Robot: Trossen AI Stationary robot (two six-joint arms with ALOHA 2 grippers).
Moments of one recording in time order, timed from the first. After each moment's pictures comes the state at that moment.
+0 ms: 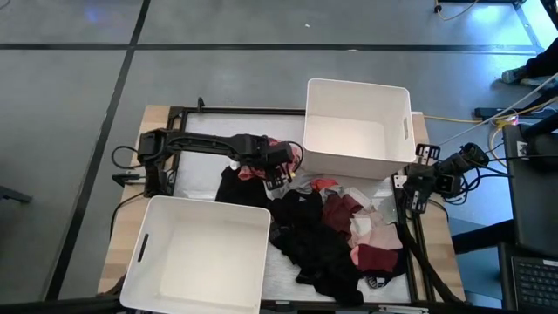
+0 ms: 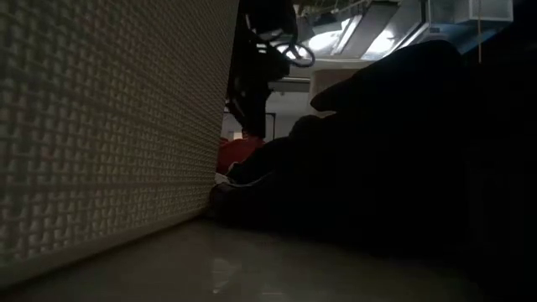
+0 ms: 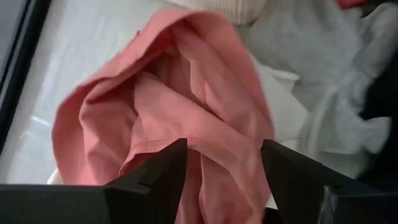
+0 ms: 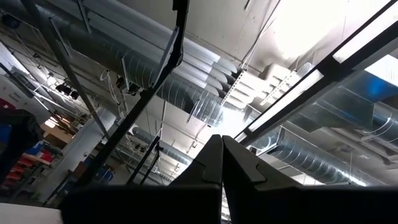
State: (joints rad) left arm 0.11 1.87 1.50 -0.83 -0.30 -0.17; right arm 0.54 0.06 0.13 0.78 0.14 -0.83
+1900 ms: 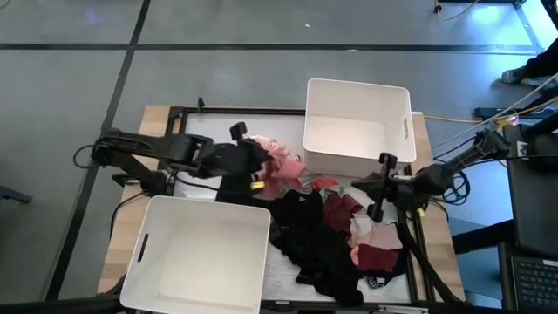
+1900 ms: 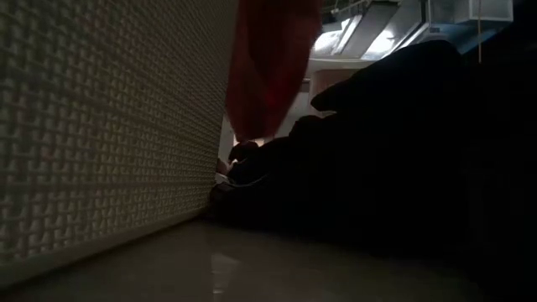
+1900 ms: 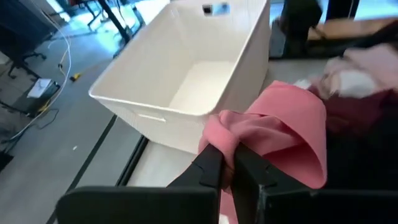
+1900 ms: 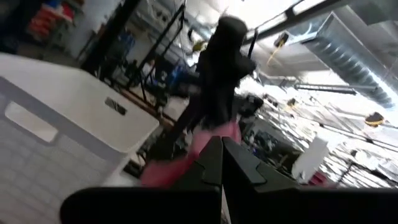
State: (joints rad) left arm -0.21 1.47 1.65 -0.79 -0.64 -0.06; right arm 0.54 0.67 0.44 0.54 0.48 -0.77
